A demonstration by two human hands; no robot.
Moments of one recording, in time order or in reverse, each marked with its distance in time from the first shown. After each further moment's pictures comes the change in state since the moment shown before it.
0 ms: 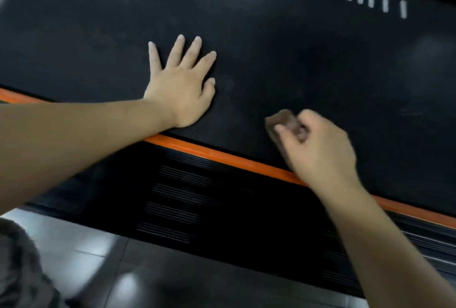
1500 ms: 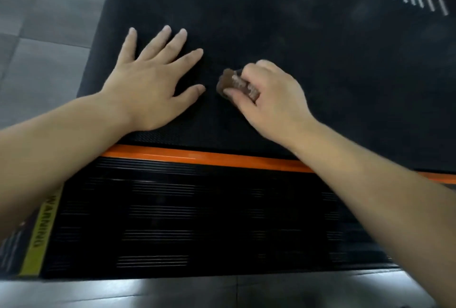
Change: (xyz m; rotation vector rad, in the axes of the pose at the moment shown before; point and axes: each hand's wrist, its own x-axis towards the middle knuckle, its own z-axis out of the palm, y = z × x) left_hand 0.000 -0.291 -0.044 -0.020 -0.039 0.300; right_hand 0.078 -0.299 0.109 0.046 0.080 -0.329
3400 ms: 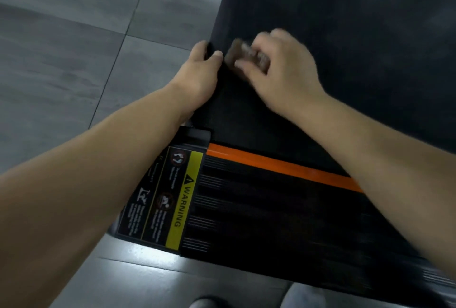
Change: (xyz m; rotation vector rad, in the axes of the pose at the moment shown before) left_hand -0.015 -0.077 -0.012 -1.237 0.096 -0.682; right_hand 0.090 -0.112 0.054 0.078 -0.014 -0.146
